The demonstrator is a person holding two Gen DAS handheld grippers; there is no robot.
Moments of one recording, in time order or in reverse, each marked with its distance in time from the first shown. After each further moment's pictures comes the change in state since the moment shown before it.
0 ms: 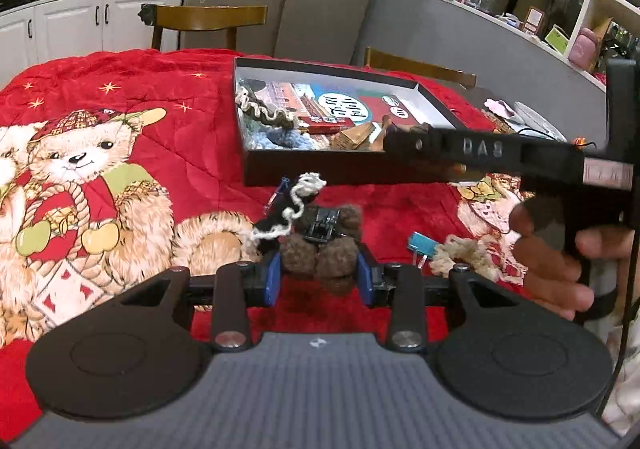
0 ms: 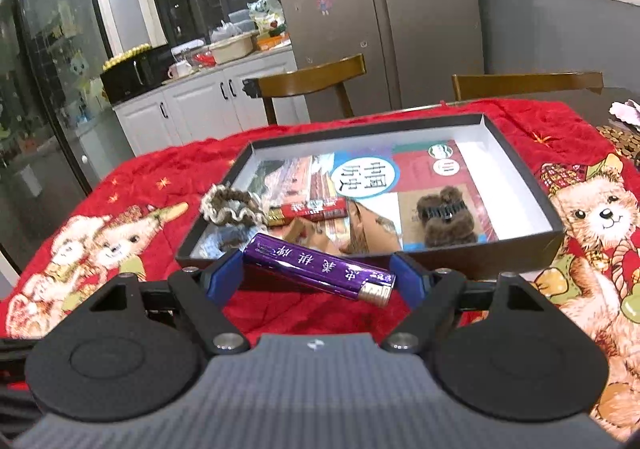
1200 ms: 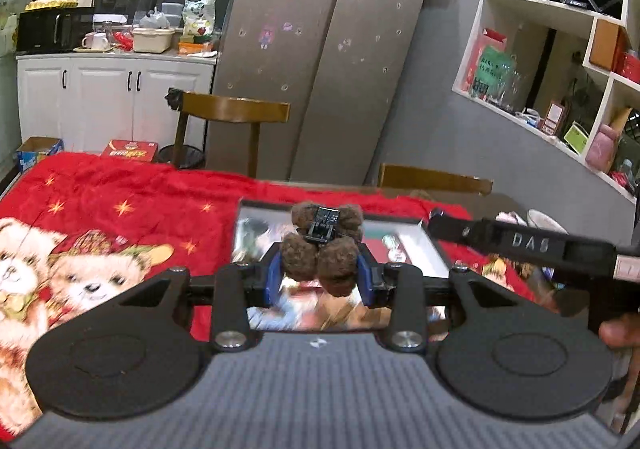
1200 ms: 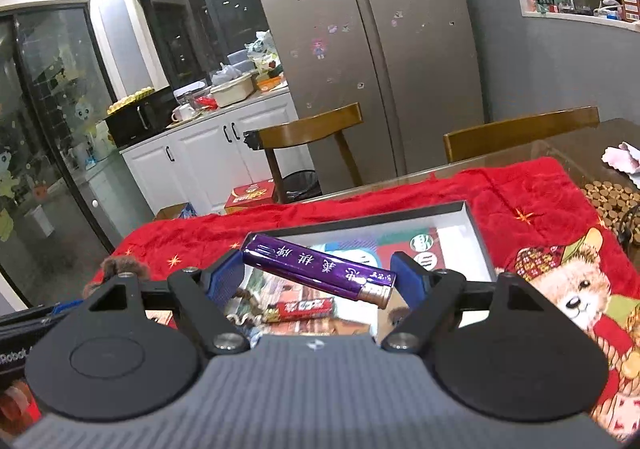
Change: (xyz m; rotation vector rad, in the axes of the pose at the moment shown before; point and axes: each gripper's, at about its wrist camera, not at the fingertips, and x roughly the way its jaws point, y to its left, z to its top) left arm -0.036 -0.041 0.111 -0.063 -0.253 0.090; right arm -0.031 -0.030 0.091 0.058 -0.073 0.026
